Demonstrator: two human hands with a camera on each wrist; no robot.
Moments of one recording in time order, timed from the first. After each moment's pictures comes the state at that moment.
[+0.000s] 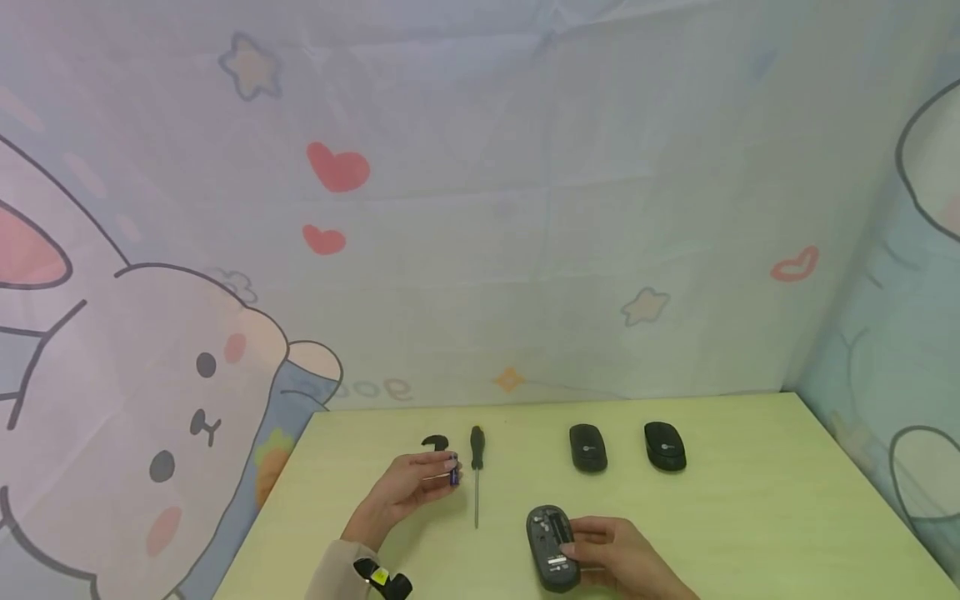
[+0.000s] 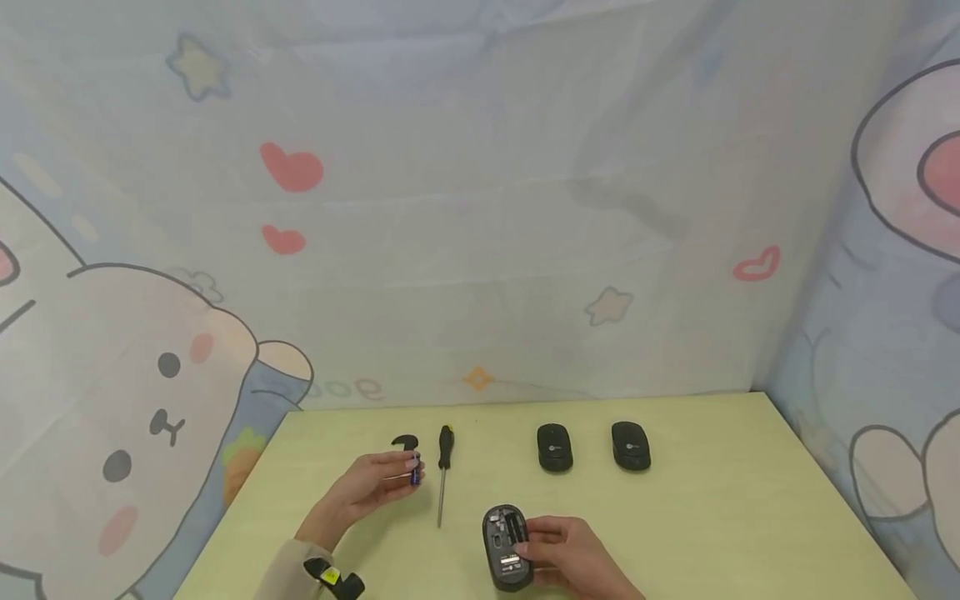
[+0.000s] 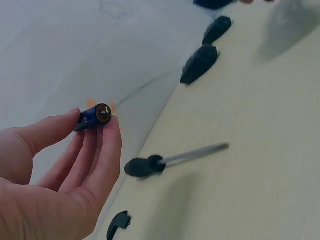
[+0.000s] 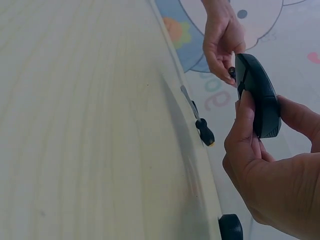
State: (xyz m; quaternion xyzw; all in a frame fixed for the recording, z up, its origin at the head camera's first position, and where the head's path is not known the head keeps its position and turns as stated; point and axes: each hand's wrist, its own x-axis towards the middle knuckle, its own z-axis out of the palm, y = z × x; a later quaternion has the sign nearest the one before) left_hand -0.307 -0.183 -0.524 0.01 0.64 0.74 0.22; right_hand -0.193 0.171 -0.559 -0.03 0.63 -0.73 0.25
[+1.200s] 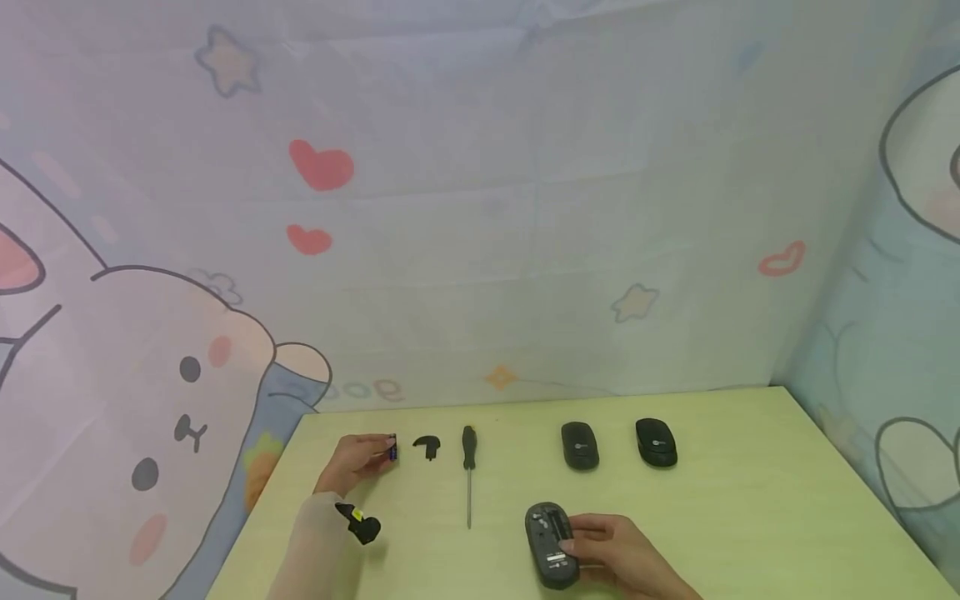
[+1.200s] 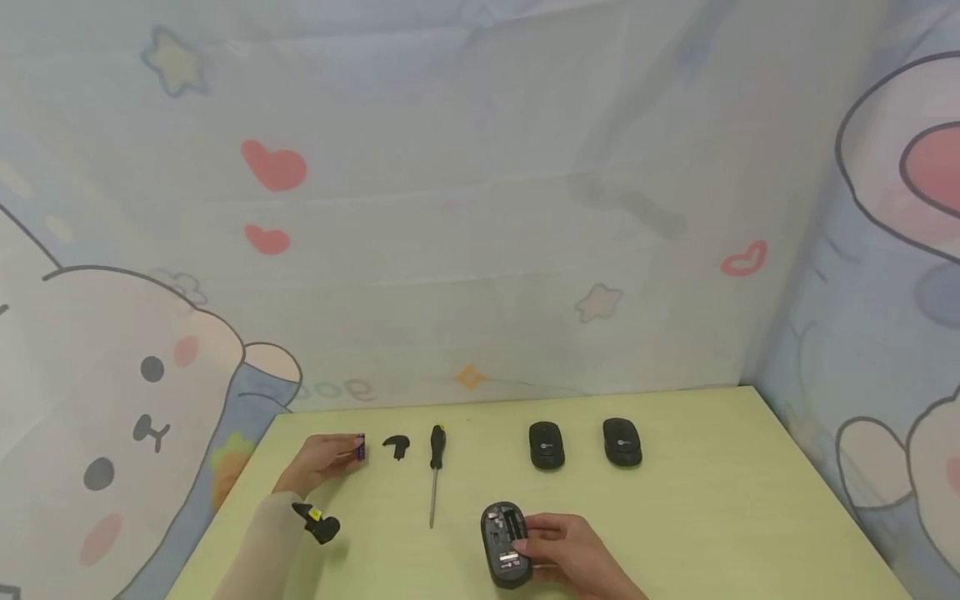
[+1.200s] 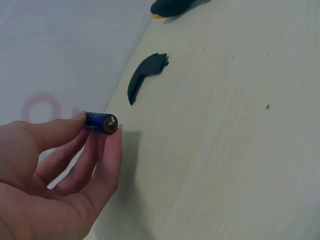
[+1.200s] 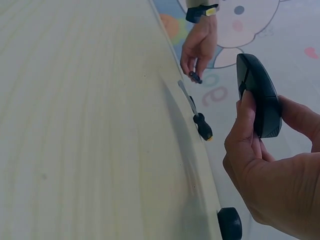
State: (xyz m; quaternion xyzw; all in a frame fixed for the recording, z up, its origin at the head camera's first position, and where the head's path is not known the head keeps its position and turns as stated) left_hand -0.378 -0.254 -0.543 -0.11 0.74 0.66 0.10; right_hand -0.193 0.178 -0.560 -0.01 0.63 -0.74 0.25
